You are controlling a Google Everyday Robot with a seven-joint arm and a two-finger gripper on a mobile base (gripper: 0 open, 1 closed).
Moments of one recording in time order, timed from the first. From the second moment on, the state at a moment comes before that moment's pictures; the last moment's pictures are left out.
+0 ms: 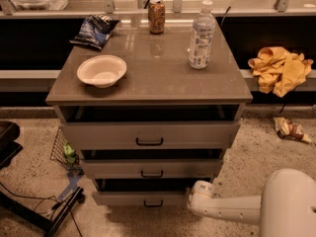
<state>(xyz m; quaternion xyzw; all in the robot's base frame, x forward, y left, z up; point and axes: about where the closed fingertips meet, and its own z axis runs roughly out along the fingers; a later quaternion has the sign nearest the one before) 0.539 -0.164 0.177 -0.68 0.71 -0.09 0.14</state>
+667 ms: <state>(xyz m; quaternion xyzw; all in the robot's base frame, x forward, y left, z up) 0.539 -0.164 0.183 -0.68 0.71 -0.09 0.14</state>
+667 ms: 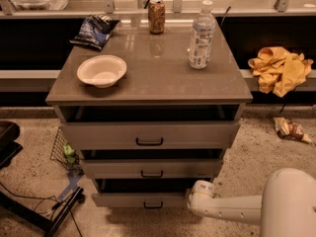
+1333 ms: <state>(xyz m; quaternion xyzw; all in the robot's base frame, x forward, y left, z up) 0.538 -0.163 0.182 -0.68 0.71 -0.09 0.14</state>
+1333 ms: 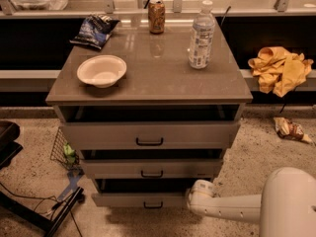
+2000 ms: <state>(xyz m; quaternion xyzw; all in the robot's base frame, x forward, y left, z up) 0.538 -0.163 0.184 -0.68 0.71 -0.09 0.14</state>
